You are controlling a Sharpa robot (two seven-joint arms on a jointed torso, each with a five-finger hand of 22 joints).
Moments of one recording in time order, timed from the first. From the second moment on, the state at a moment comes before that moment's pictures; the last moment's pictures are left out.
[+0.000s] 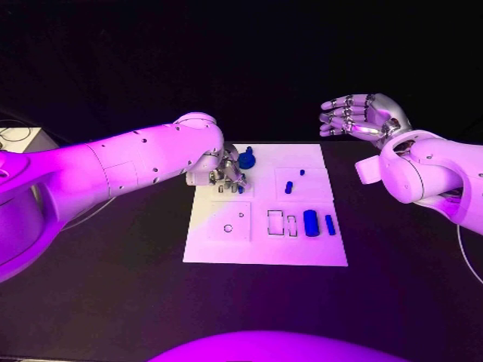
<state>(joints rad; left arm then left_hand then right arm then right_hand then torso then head) 1.34 -0.45 -0.10 1.03 -1.04 0.37 -0.51 1.12 -0.10 0.41 0.28 0.18 0.78 0.12 0.64 0.70 0.97 0.04 1.01 0.58 1.45 -0.02 1.40 1.31 0.15 1.22 0.08 1.23 0.85 1.36 -0.77 -0.13 1.40 -0.34 -0.47 0.29 1.28 -0.22 0.47 0.13 0.30 0.73 0.19 0.36 0.30 0.89 0.18 0.37 0.15 0.98 0.14 0.15 0.48 0.18 0.98 0.25 0.07 0.18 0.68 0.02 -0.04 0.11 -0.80</state>
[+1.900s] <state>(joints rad) 1.33 -0.53 -0.12 1.12 -1.01 0.17 -0.51 1.00 -0.17 0.81 0.18 0.30 0.83 0.06 0.84 0.72 1.14 -0.03 1.13 0.69 1.47 -0.08 1.52 1.31 0.12 1.31 0.03 1.34 1.05 1.36 -0.77 -0.14 1.38 -0.34 -0.42 0.26 1.28 -0.22 0.47 0.13 0.30 0.73 0.19 0.36 0.30 0.89 0.18 0.37 0.13 0.98 0.14 0.14 0.46 0.18 0.98 0.25 0.07 0.16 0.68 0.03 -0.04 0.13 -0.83</state>
